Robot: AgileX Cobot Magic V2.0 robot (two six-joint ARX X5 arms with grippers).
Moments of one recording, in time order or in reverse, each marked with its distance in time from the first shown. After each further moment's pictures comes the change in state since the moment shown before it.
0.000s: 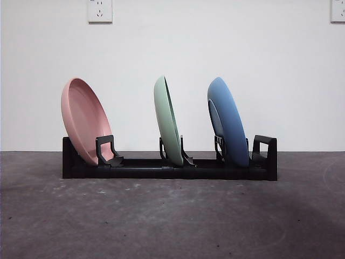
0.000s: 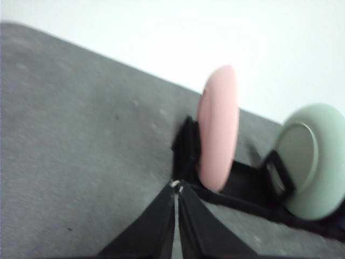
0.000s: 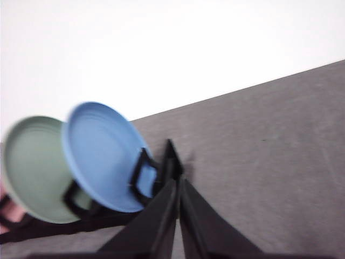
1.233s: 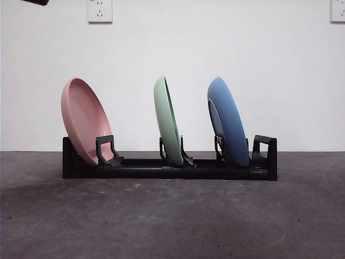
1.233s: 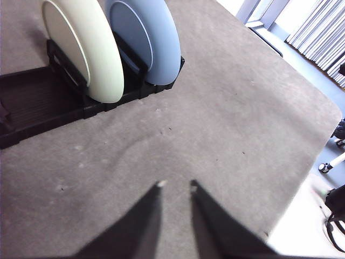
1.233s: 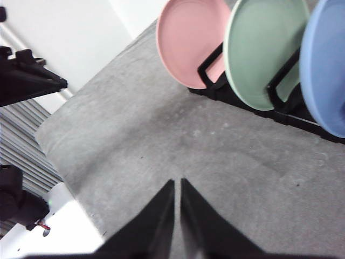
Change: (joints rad) left arm -0.275 0.514 0.497 -0.339 0.509 0.342; right arm 0.137 0.564 0.521 -0.410 -0.645 -0.239
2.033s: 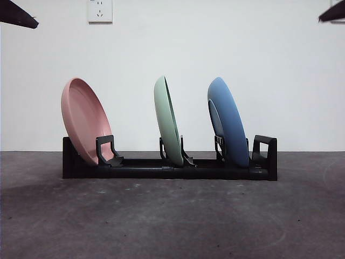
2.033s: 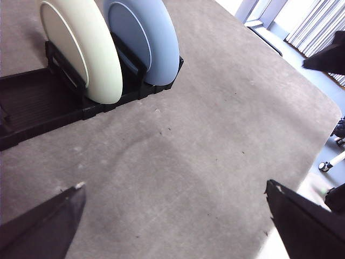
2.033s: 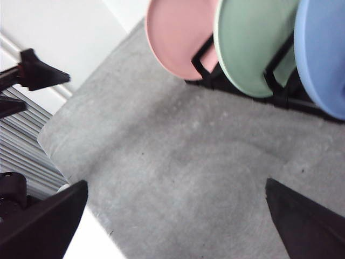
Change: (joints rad) left arm -0.006 -0.001 0.000 0.003 0.000 -0.005; right arm 0.010 0.077 0.006 0.008 0.002 0.058
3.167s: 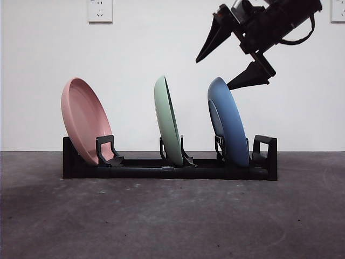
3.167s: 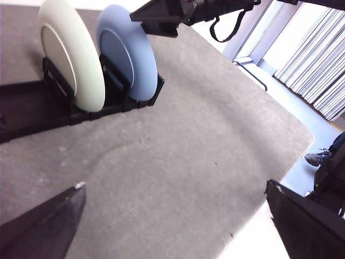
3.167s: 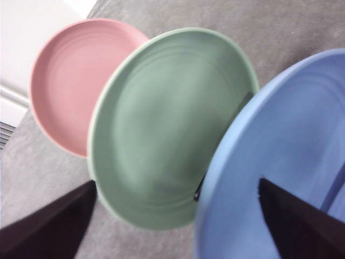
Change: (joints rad) left arm 0.000 -0.275 0.001 -0.148 -0.005 -0.124; right arm 0.056 1.030 0.706 0.171 0.071 0.015
